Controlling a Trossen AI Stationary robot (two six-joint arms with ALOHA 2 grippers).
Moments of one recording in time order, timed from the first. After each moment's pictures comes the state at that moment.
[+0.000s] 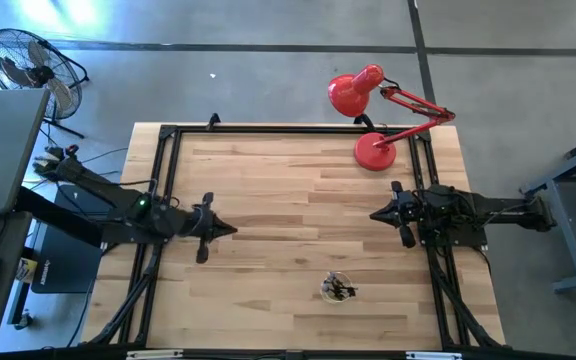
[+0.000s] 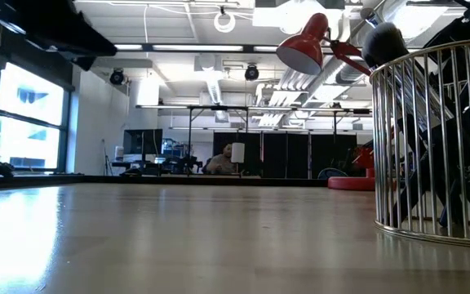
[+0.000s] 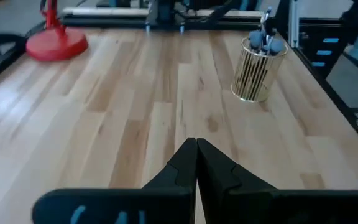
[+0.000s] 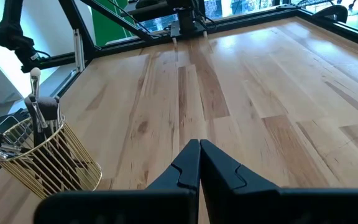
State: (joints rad) left arm -0.43 0.77 0.46 -0.07 -0.42 -0.21; right arm -0.02 0.09 0.10 -0.26 -0.07 0.21
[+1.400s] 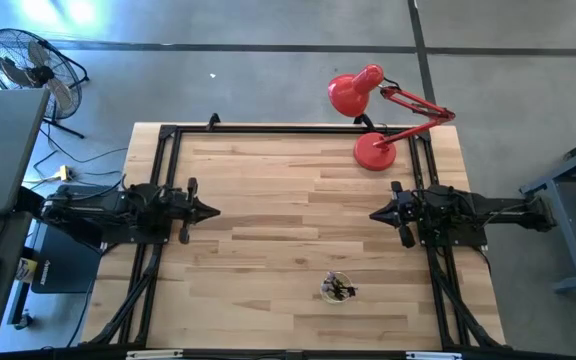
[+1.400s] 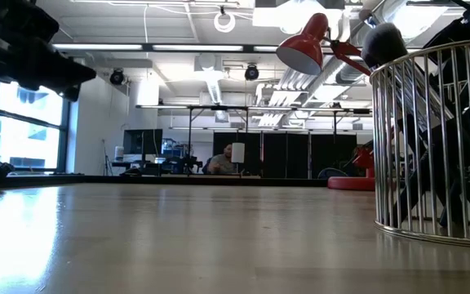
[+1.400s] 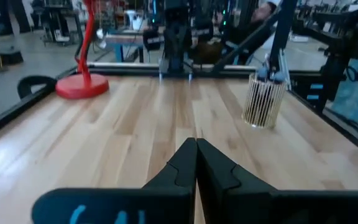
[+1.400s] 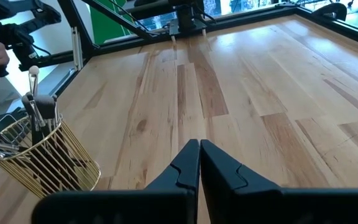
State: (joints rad) left arm -0.06 0.01 0.08 -0.15 -0.04 -0.02; right arm -0.02 0.10 0.10 -0.26 -0.07 0.21
